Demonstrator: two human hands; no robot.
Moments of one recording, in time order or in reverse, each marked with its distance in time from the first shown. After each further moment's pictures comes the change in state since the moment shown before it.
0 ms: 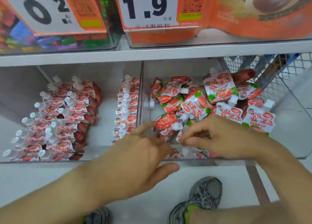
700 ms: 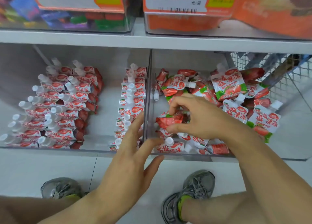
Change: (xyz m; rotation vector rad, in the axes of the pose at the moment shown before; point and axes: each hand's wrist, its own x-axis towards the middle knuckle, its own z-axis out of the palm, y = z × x) left_hand -0.034 0.015 0.065 -0.464 0.479 -0.419; right_hand 0.055 -0.009 0.013 -0.181 0.176 -0.050
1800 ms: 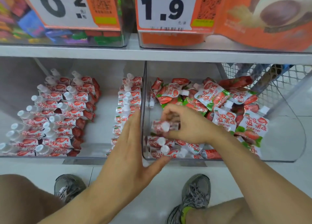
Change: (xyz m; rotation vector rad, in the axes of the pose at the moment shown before) left_hand 0.022 0.014 -0.014 0.042 -0.004 -0.077; right_hand 0.005 0.000 0.012 0.227 -0.015 0.038
